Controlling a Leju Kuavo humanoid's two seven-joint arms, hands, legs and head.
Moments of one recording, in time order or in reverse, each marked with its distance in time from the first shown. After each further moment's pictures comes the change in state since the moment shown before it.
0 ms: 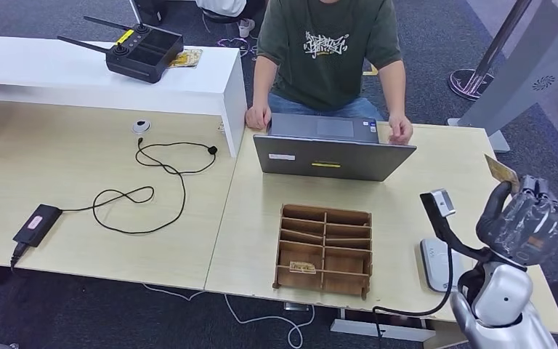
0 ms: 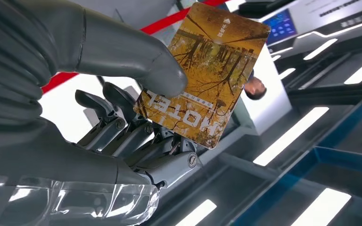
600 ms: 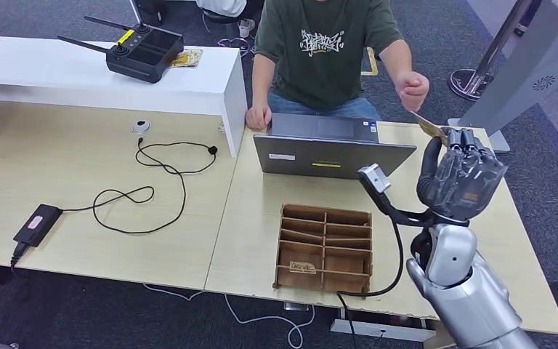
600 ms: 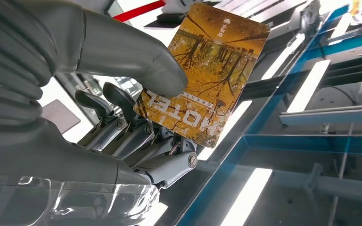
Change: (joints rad) left arm -0.010 0.000 -0.015 0.001 -0.010 0.000 0.006; right arm -0.262 0.060 0.302 0.085 0.000 0.000 0.000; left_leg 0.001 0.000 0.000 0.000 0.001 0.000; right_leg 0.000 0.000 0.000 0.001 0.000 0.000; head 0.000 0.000
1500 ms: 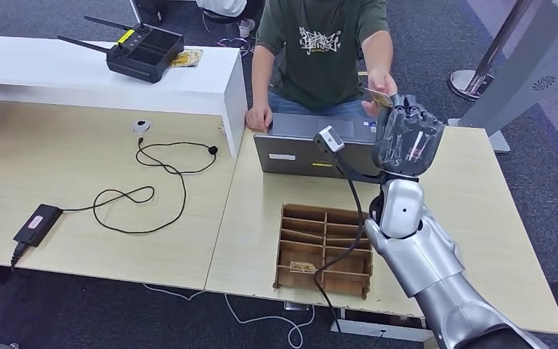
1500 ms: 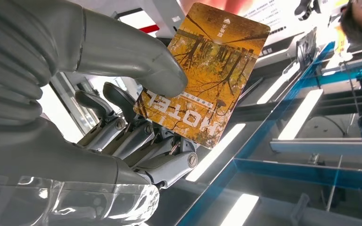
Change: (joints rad) left arm -0.002 0.002 -0.018 0.005 0.003 -0.001 0.000; right arm -0.231 0.271 -0.021 0.418 -0.002 0.000 -0.115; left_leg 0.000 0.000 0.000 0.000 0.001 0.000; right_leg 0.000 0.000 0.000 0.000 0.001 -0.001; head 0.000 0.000
